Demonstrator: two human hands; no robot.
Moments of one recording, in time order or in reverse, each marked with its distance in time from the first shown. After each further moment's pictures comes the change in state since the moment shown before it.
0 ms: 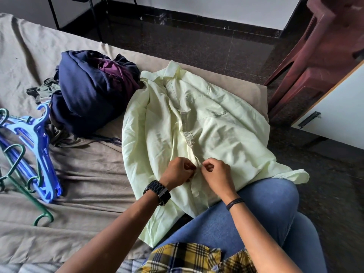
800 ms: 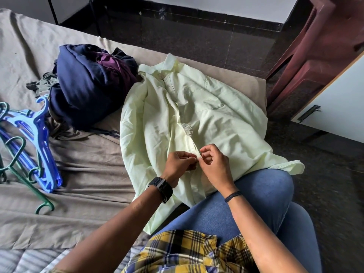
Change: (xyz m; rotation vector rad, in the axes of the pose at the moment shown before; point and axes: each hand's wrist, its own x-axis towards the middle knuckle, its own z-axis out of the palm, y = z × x) left_hand -0.014 0.013 0.019 -0.730 0.094 -0.188; right_hand -0.007 0.004 -0.005 0.202 0.049 -0.126
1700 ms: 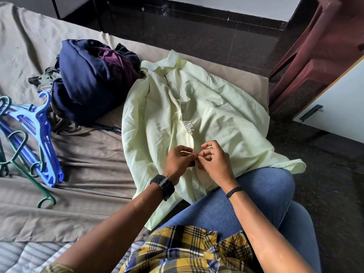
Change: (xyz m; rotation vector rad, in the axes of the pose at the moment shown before) left_hand -0.001 -0.003 -0.002 -0.022 0.037 0.056; right_hand 0.003 -0.001 0.000 0.047 -0.072 0.048
